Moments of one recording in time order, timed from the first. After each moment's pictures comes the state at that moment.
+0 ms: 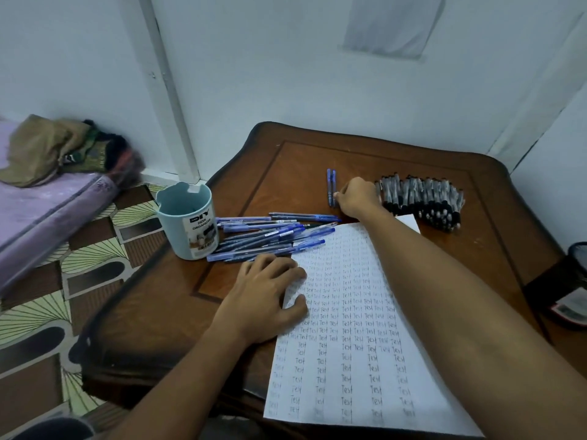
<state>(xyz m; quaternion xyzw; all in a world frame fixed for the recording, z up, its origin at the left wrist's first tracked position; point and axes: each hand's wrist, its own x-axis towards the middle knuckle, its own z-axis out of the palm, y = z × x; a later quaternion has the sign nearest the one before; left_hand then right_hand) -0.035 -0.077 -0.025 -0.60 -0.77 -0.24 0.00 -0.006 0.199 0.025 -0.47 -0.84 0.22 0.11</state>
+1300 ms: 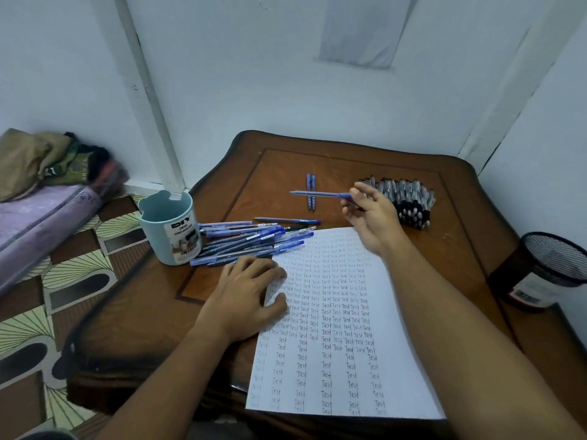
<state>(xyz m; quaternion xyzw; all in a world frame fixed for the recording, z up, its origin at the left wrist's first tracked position) -0.037 -0.077 -0.028 -0.60 -0.77 -0.24 0.01 0.083 0.181 0.031 -0.28 -0.39 0.79 0.37</state>
